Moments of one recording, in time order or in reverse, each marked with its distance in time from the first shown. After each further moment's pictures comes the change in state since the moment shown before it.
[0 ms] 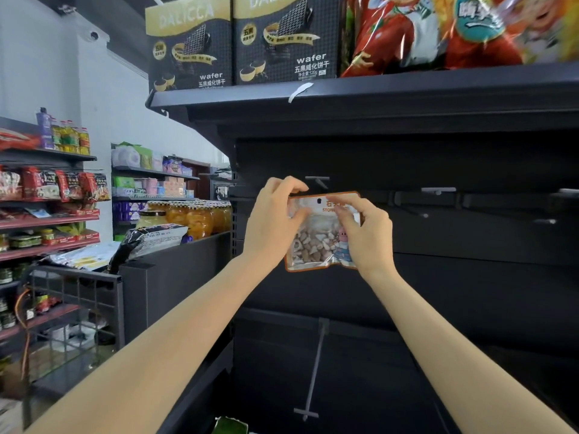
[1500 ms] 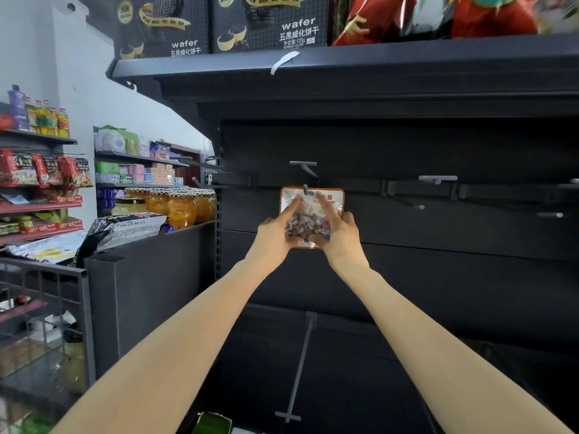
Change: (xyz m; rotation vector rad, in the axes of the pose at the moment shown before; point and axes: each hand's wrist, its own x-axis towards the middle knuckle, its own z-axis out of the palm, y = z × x) left_hand -0.003 -0.059 0.079 0.014 -0.394 -0.281; right_hand 0.019 0.076 0.019 -0.432 -0.291 0.205
